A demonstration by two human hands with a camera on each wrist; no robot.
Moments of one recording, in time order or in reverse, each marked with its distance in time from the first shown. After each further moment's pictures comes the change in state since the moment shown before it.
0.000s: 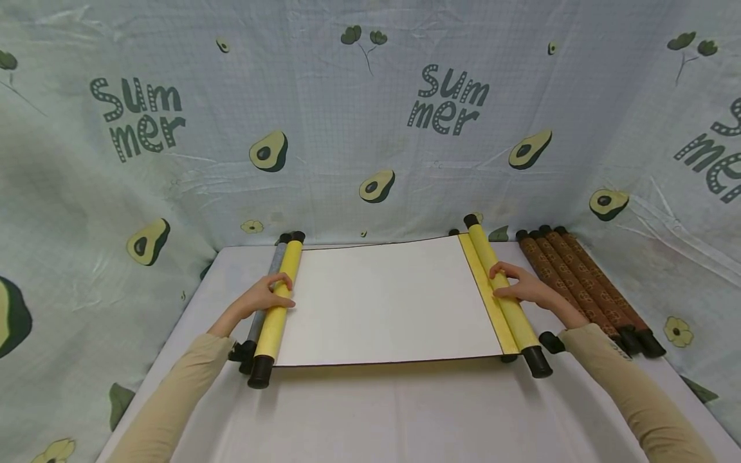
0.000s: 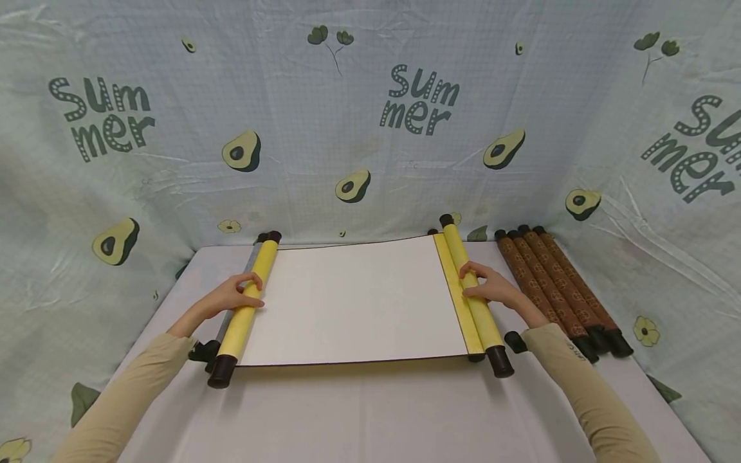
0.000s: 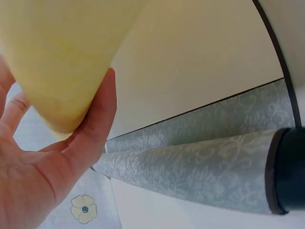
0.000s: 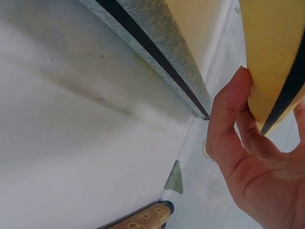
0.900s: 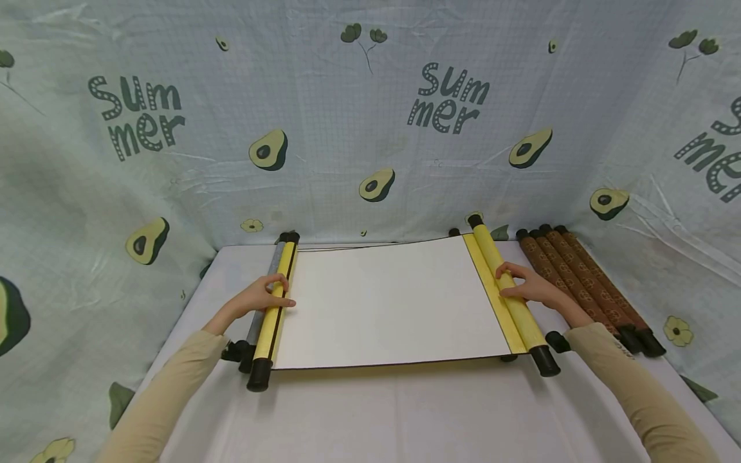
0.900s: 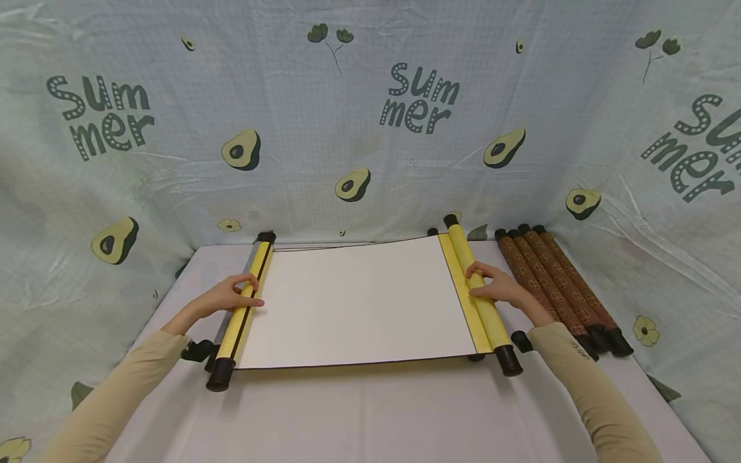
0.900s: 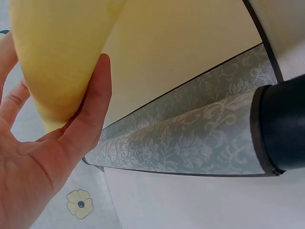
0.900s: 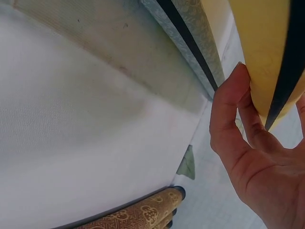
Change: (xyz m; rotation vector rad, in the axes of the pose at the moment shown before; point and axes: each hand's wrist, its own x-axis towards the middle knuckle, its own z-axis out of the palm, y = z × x) left_hand -0.003 -0.005 -0.006 -0.015 -0.070 -0.009; right_hand 0.000 0.016 -0.008 -0.011 0.014 0.027
